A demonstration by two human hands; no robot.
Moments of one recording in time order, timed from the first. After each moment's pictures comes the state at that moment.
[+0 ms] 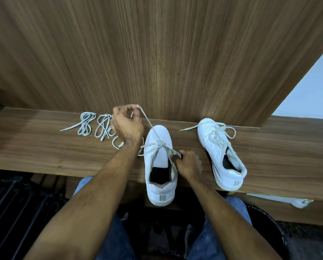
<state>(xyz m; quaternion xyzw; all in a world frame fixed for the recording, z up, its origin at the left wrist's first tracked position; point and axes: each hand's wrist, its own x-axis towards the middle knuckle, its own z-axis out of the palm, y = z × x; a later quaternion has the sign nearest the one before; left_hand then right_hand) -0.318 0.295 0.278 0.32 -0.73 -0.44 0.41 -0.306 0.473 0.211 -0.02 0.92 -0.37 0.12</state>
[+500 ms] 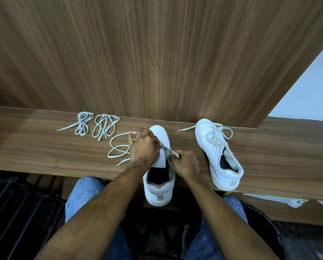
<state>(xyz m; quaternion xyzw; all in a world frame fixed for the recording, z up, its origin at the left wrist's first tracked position) -0.295 0.328 0.223 0.16 -0.97 -0.16 0.12 -0.304 0.473 0.214 -0.03 0.92 -0.37 0.11</state>
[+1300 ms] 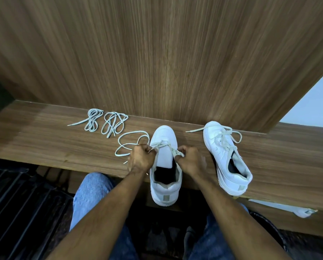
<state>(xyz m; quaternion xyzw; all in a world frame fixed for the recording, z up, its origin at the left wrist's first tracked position) -0.264 0.311 0.215 0.39 -0.82 -0.43 0.03 -0.319 0.466 0.217 -0.07 0.94 -0.31 0.11</state>
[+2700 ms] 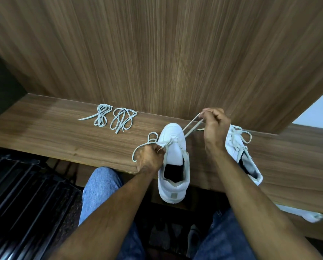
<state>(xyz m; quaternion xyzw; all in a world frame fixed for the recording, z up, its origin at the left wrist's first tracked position) -0.259 0.311 0.198 0.34 -0.86 -0.38 0.06 -0.348 0.447 0.292 -0.06 0.70 -0.70 -0.14</state>
